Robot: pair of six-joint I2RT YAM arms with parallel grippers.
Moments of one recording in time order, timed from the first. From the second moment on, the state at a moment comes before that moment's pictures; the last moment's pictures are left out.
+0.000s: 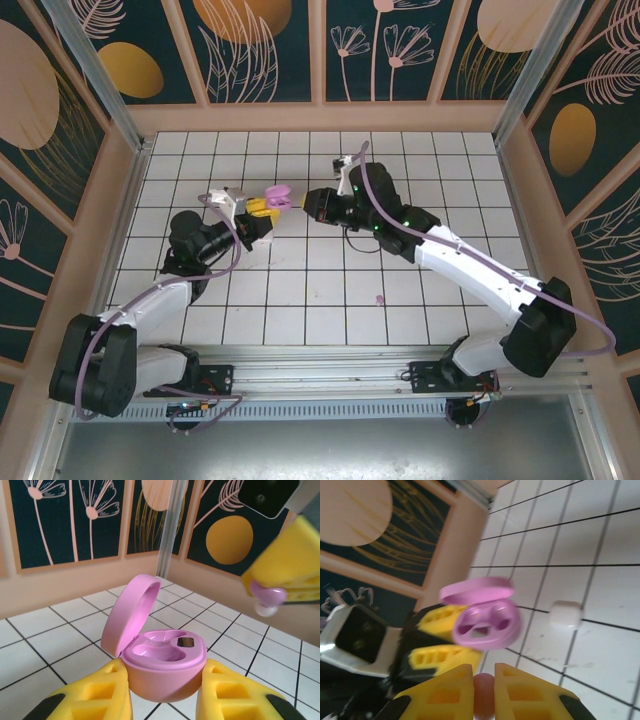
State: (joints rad) left arm -0.27 1.22 0.49 0.76 0.70 -0.21; right arm 0.81 1.39 1.20 -0.20 -0.22 0.84
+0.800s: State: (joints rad) left arm -0.32 1.23 0.43 0.93 0.71 -0.21; right arm 0.88 1.46 1.24 -0.08 -0.23 0.92
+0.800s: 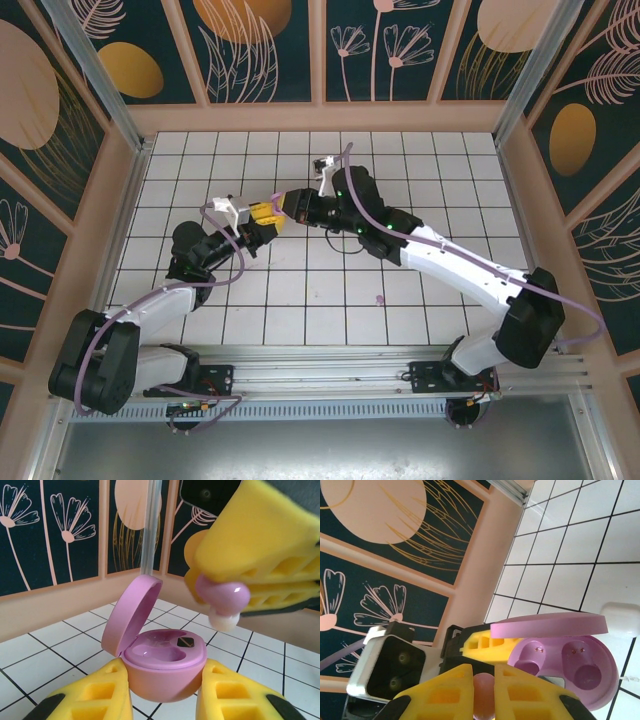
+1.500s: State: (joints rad) left arm -0.33 1.23 0.43 0.94 0.73 -0.21; right arm 0.88 1.52 1.27 -0.07 -0.18 0.91
